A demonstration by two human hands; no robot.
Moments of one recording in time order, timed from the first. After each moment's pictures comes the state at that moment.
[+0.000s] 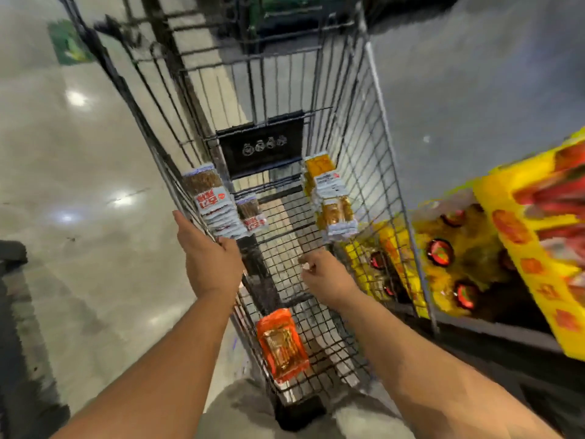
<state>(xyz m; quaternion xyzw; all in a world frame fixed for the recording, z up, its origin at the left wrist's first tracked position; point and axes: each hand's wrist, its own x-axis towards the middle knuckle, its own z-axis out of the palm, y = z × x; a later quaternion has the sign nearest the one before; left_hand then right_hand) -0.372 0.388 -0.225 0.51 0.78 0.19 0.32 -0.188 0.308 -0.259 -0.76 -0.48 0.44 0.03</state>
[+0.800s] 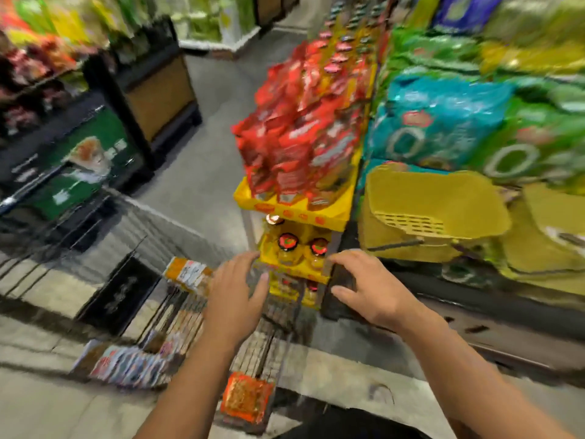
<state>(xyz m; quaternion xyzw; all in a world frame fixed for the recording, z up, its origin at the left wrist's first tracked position) -0.256 0.211 -0.025 0.93 0.14 0.12 0.32 -0.150 -0.027 0.005 -0.92 -0.30 0.16 0.21</state>
